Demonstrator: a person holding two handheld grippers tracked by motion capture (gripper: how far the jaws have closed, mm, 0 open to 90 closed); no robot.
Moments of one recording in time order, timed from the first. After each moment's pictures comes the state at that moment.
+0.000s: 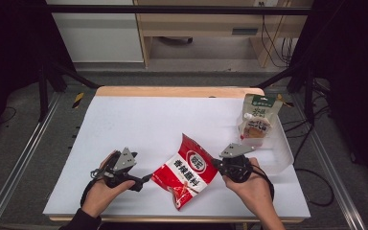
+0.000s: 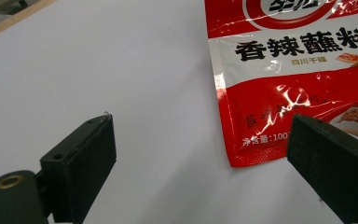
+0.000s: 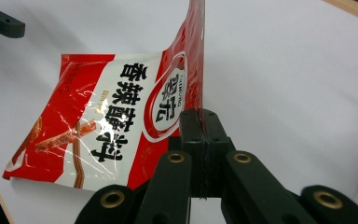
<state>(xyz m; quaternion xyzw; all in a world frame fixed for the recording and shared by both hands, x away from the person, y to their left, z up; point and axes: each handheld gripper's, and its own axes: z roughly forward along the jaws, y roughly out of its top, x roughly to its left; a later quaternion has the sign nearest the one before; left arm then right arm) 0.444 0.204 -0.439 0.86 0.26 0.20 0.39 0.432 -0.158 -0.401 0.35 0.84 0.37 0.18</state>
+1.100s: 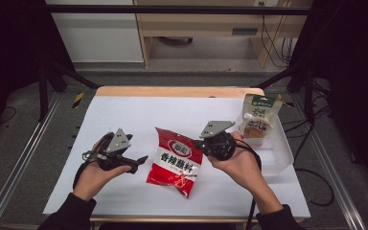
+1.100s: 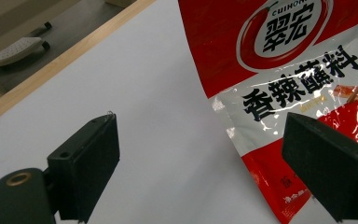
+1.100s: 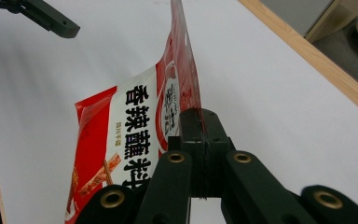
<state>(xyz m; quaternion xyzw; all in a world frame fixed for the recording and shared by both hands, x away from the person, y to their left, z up) 0.467 0.209 -0.384 0.85 0.25 0.23 0.40 0.468 -0.113 -0.346 0.23 0.87 0.39 0.18</state>
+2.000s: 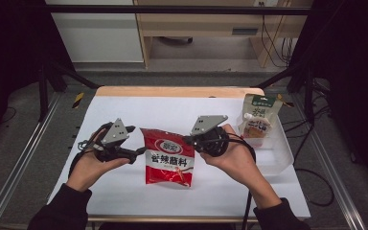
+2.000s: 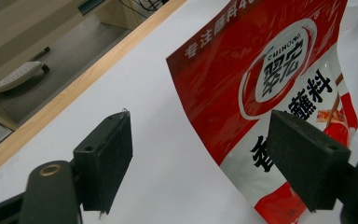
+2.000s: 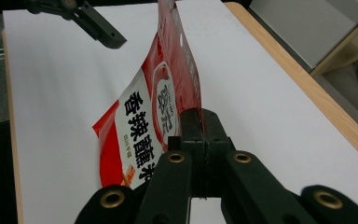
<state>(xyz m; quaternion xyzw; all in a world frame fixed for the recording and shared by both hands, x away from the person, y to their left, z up) 0.473 0.207 -0.350 0.86 0.21 0.24 0.41 0.464 -0.092 -0.317 0.17 0.88 0.41 0.18</state>
